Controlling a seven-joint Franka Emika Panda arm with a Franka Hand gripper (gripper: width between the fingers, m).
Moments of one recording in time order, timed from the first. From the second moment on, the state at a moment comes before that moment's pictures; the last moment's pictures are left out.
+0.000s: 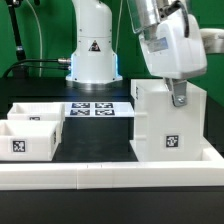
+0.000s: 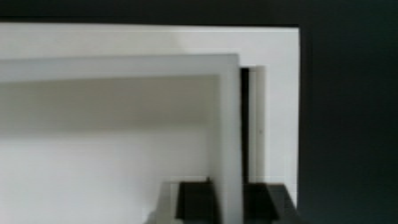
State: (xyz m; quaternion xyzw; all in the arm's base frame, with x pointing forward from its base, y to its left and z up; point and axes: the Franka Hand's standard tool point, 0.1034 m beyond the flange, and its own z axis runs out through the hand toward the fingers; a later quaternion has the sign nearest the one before) arm 0.609 0.103 0.101 -0.71 0.69 0.01 0.15
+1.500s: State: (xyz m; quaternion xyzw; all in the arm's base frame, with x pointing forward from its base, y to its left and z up) arm 0.645 0.102 0.104 -0.70 0.69 0.01 0.16
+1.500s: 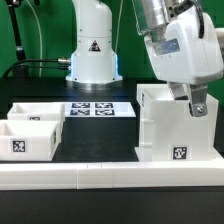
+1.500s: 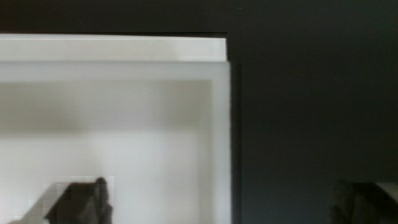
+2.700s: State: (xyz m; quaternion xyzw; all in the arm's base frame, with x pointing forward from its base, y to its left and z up) arm 0.601 0.045 0.142 -0.87 0.47 -0.04 0.16
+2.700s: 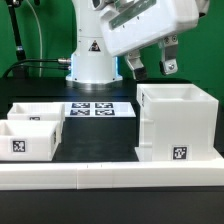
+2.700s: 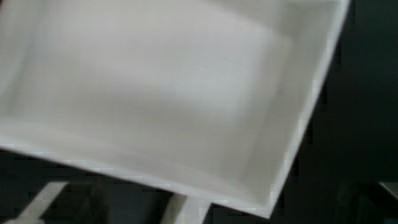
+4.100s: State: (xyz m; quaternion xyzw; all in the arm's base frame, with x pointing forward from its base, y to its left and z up) arm 0.546 -0.078 0.074 -0.99 0.07 -0.07 0.03
